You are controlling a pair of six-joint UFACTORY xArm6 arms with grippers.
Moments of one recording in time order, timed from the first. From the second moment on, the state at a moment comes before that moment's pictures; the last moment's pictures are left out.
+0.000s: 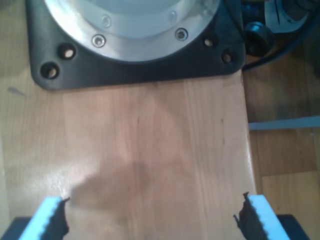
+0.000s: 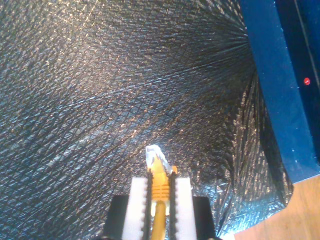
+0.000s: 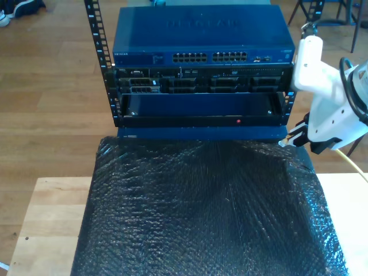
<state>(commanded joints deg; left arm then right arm) 82.2 -36.3 -7.5 3.2 64.8 -180.2 4.9 -33.0 -42.9 20.6 57.7 -79.1</state>
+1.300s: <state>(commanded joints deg) 82.5 -28.5 -5.7 -0.9 58.7 -176.9 16.3 -34.4 -30.9 20.9 17.3 -85.4</state>
